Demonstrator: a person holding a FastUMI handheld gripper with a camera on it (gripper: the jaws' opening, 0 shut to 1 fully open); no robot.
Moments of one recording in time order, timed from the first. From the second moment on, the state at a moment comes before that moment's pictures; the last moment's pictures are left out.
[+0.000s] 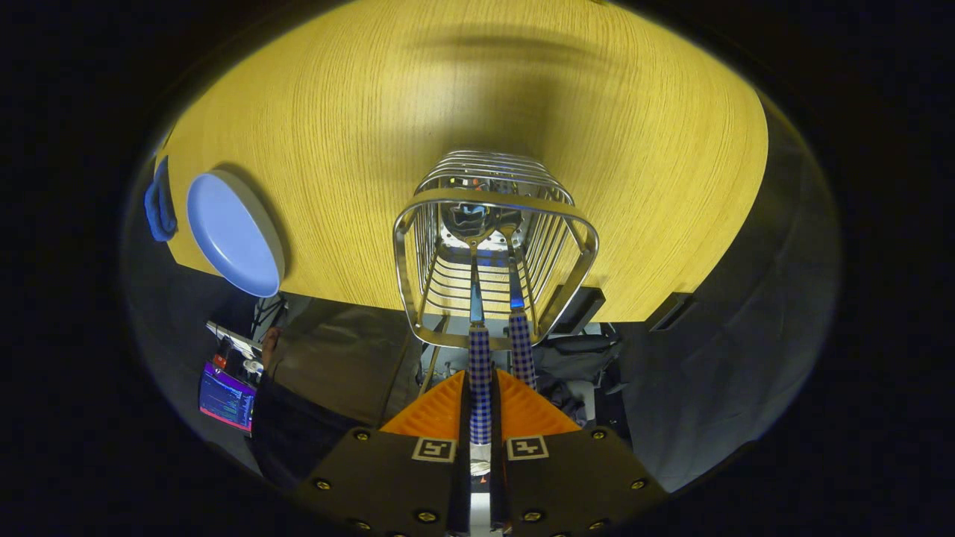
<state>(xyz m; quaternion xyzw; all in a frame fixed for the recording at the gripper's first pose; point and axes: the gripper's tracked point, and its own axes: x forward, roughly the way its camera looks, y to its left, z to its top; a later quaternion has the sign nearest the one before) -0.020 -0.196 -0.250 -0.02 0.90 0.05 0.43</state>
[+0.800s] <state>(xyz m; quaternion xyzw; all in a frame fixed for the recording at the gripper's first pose) -0.016 -0.182 -0.193 -0.03 0.79 0.06 0.61</state>
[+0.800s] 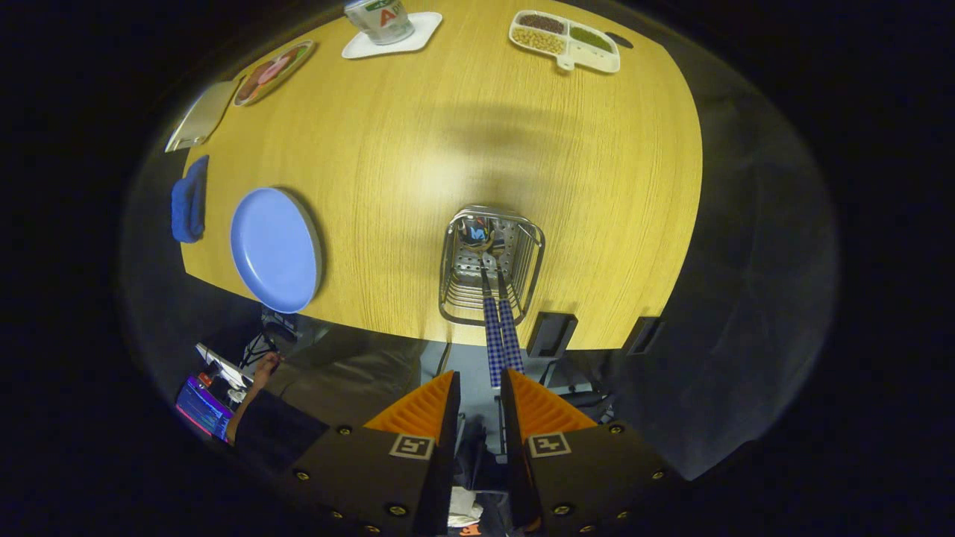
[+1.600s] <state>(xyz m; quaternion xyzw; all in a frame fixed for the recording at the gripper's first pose) 0.010 -0.036 -0.113 0.05 0.33 0.04 0.94</state>
